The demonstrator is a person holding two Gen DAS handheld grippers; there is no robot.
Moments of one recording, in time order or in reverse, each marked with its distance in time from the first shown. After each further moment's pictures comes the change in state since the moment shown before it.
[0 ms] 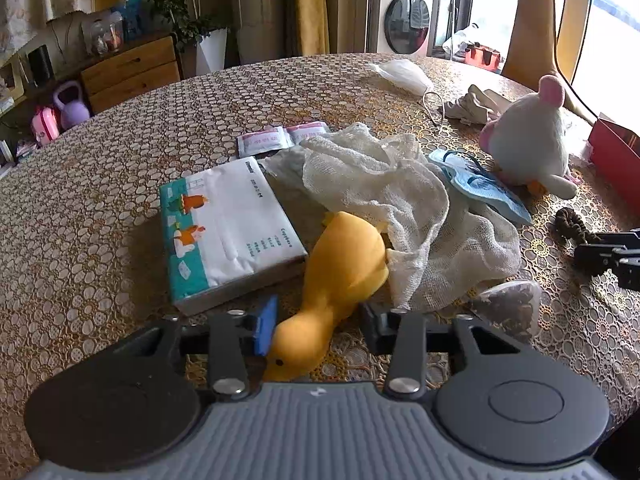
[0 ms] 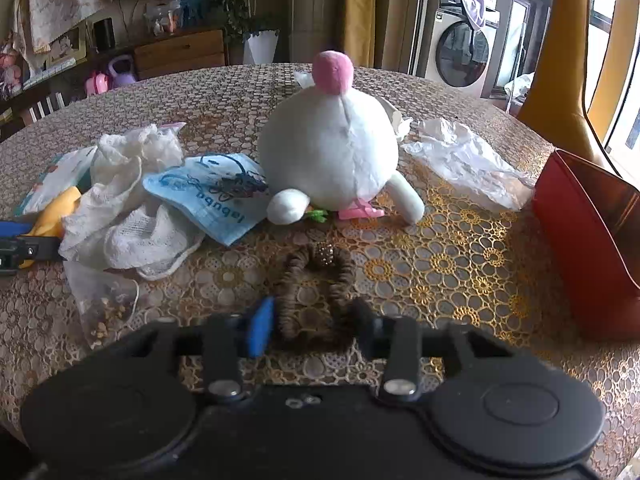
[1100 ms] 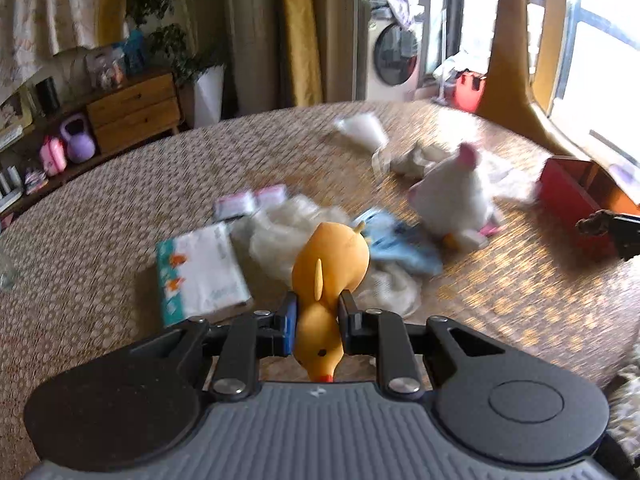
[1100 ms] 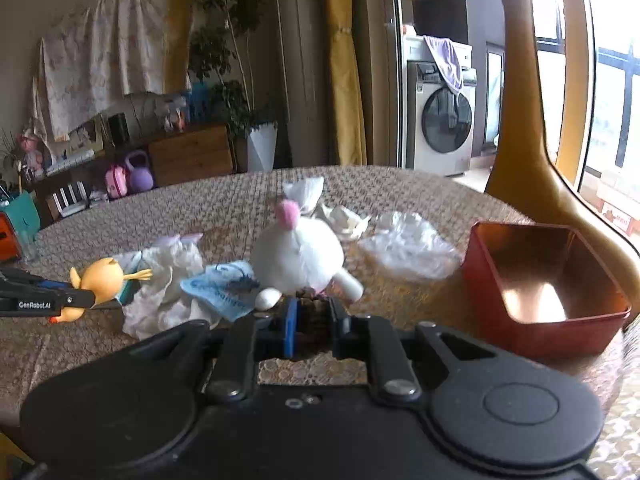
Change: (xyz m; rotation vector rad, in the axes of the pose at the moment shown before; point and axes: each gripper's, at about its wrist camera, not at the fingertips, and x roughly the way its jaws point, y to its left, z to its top) left arm -0.091 -0.064 0.031 0.009 -0.090 -0.001; right arm -0.125 -0.052 0.003 0.076 -0.263 0.057
